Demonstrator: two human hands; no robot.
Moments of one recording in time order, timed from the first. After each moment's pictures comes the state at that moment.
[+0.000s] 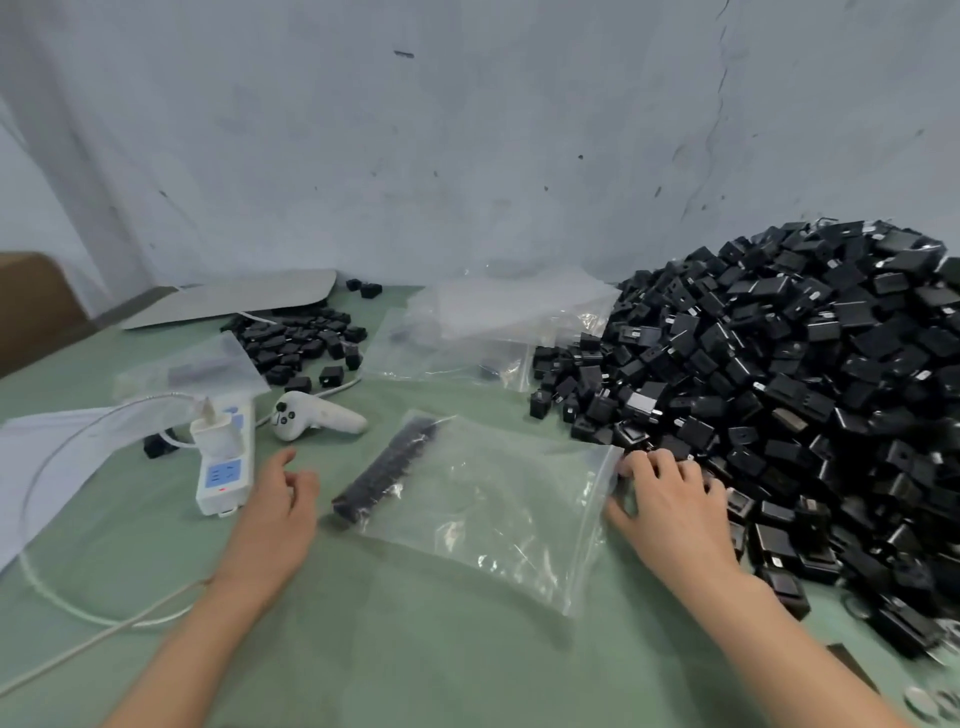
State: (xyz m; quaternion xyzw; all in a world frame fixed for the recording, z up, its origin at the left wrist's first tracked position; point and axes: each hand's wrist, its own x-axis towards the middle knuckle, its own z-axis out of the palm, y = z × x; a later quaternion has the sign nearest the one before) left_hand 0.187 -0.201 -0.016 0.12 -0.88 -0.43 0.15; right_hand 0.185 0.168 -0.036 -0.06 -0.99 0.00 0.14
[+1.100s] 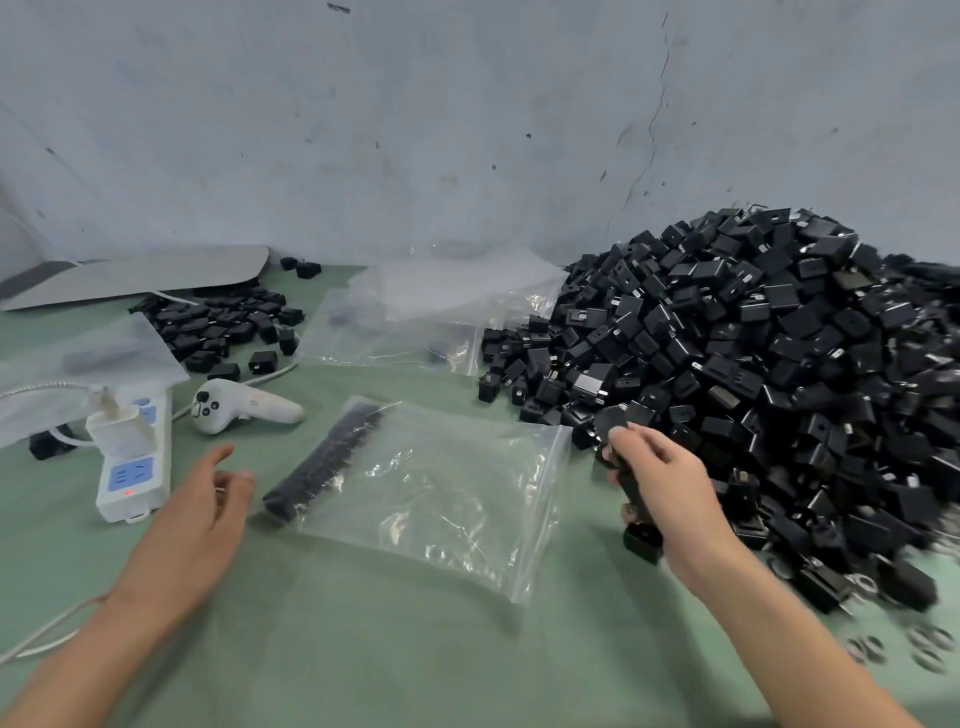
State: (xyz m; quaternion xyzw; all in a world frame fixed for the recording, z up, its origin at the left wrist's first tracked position) left_hand 0.182 -0.212 -0.025 0.07 -0.91 -0.39 0.13; right_hand 0.212 0.184 0.000 -0.17 -0.68 0.70 0.12
